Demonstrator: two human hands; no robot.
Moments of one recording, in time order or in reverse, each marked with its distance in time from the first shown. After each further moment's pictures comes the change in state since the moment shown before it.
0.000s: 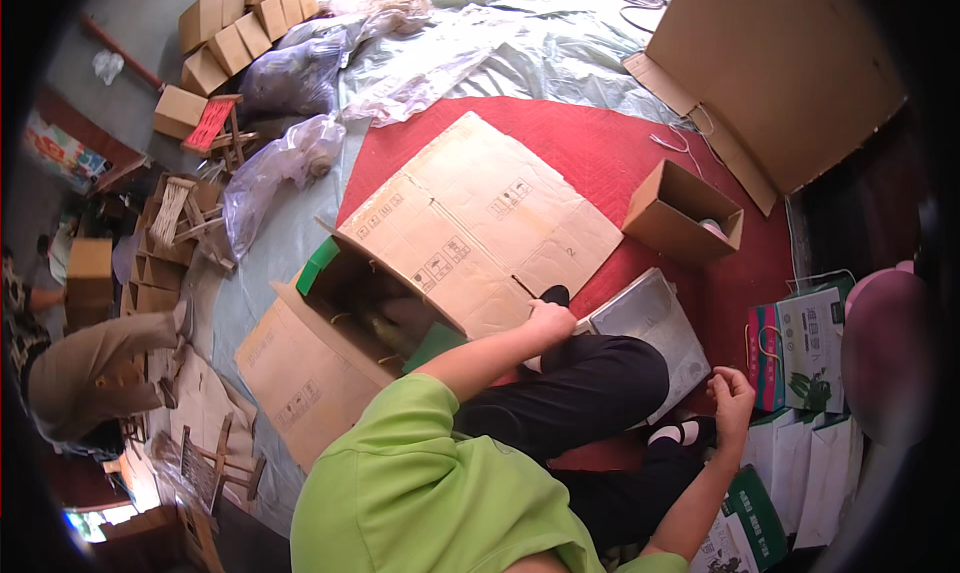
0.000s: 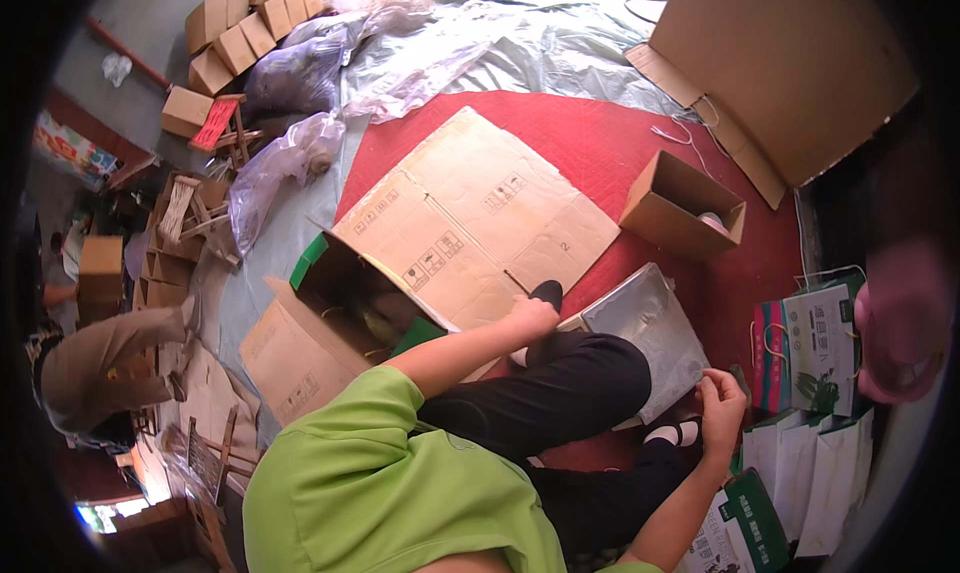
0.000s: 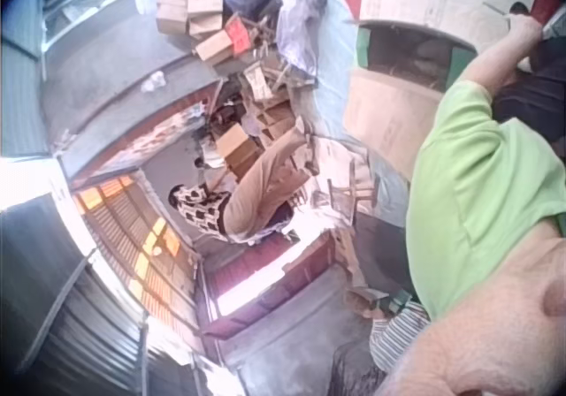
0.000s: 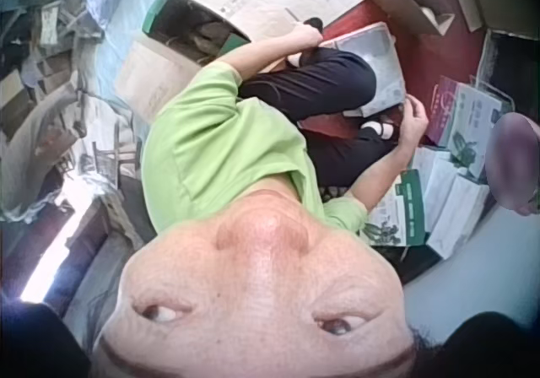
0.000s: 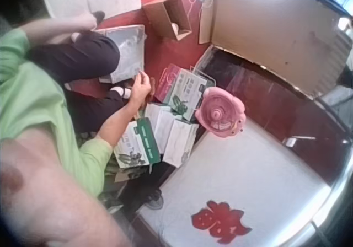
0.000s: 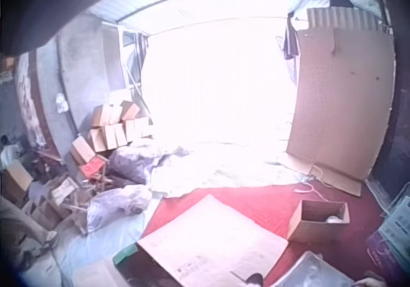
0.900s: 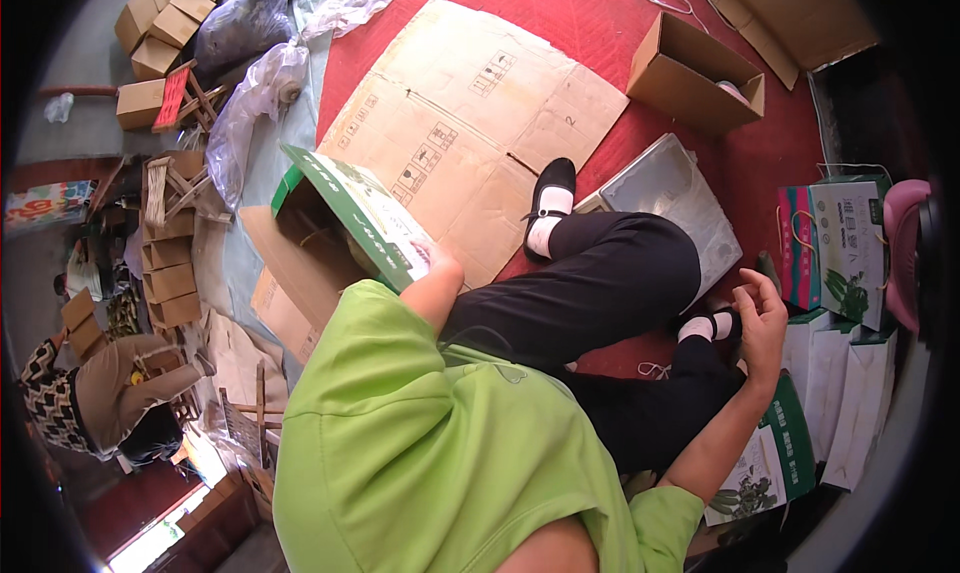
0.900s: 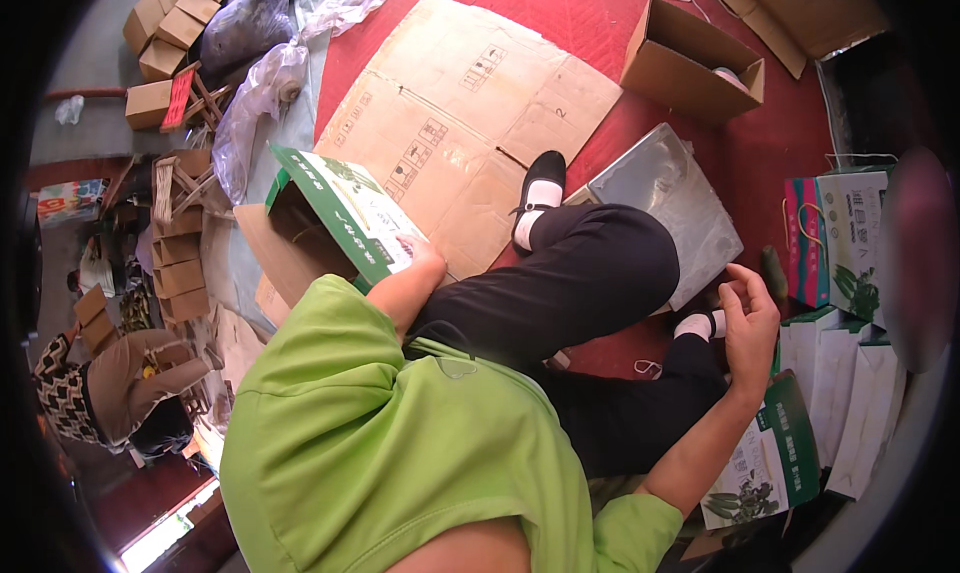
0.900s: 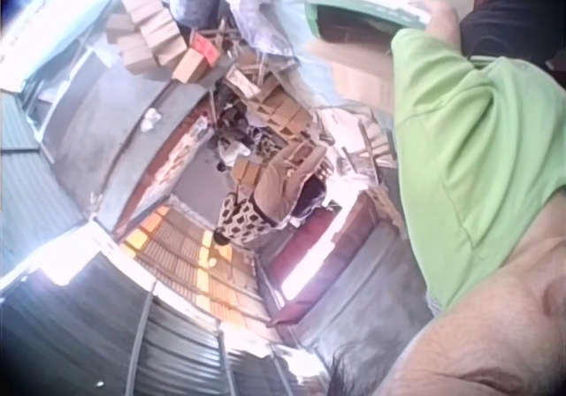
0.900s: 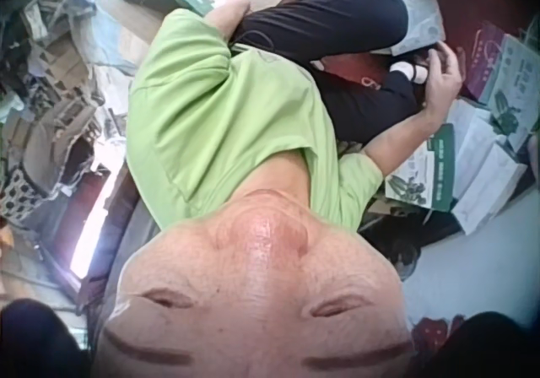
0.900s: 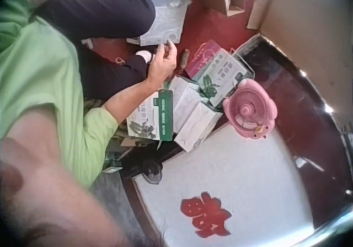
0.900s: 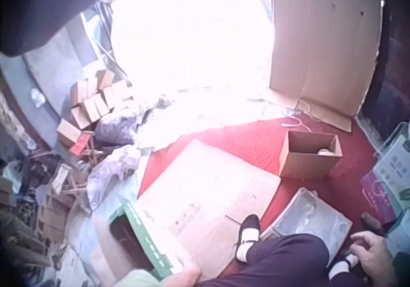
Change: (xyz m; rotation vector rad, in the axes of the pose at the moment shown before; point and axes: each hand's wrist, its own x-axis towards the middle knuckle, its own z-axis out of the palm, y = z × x) left_hand -0.087 -0.100 0.172 0.637 -0.748 -0.513; right_hand -0.027 -0.005 -0.003 -0.155 -0.049 0.036
